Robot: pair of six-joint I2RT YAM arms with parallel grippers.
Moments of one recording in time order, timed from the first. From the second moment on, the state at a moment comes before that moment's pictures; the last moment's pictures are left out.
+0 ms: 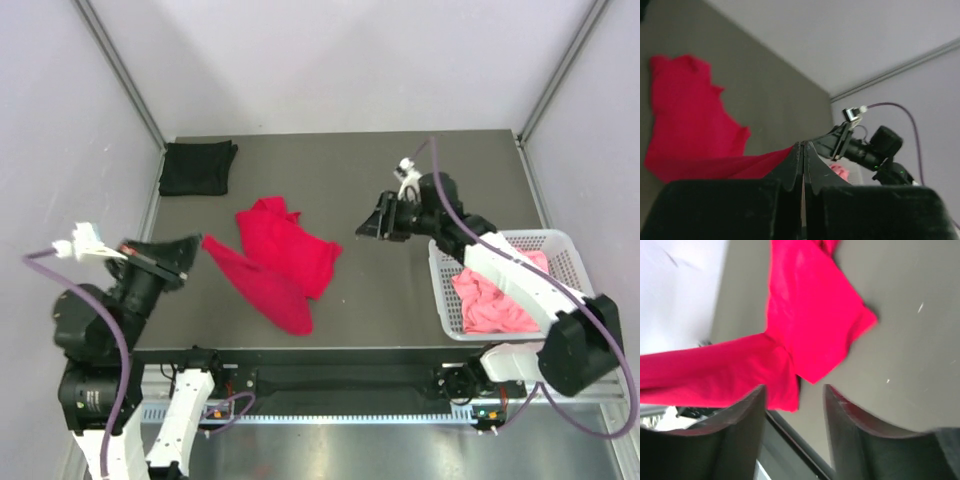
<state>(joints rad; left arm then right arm) 0.01 0.50 1.31 -0.76 0.26 -0.90 0.48 1.28 1.01 -0.25 -0.45 0.59</state>
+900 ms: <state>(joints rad) 0.01 0.51 1.07 -1.16 0.22 -0.72 0.61 2.11 1.56 -0.31 -0.34 0.18</state>
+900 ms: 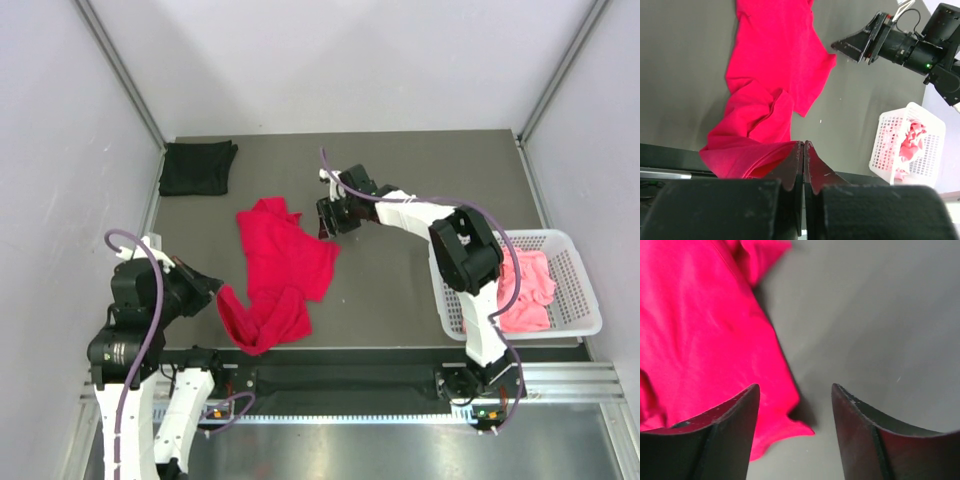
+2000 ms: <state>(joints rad) 0.01 0.82 1.29 -0.78 0.05 -0.69 0.41 1.80 1.88 -0.21 -0.32 0.48</state>
